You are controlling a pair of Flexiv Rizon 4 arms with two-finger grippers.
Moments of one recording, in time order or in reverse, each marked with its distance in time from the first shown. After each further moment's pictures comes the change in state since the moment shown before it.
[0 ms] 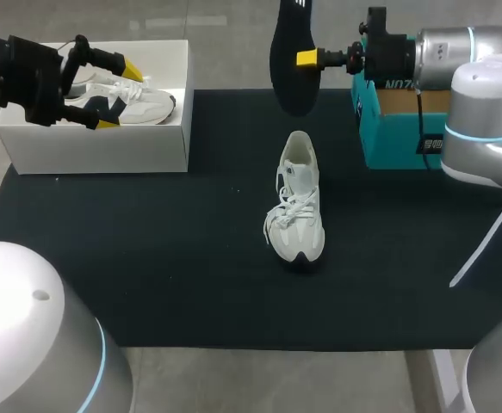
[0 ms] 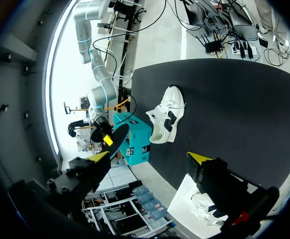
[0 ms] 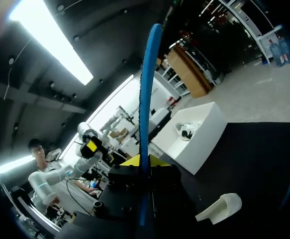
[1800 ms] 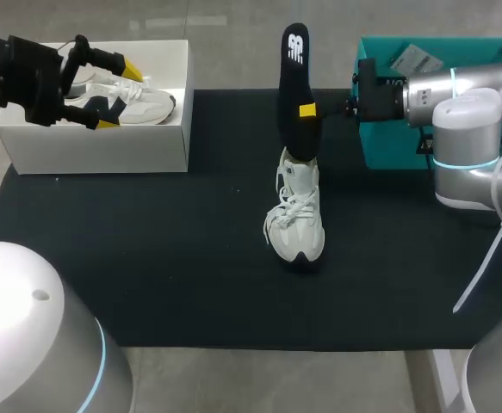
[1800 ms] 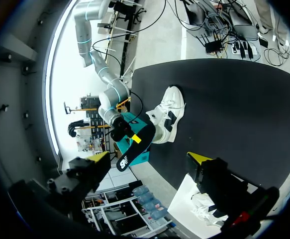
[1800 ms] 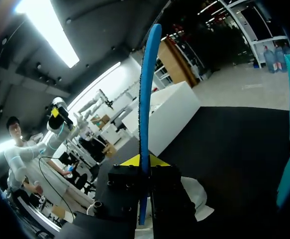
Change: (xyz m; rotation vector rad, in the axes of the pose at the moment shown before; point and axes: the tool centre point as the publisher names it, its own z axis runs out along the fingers) left arm 0.000 0.000 0.000 0.000 0.000 0.000; right arm -0.114 -0.074 -0.002 0.094 -0.158 -0.086
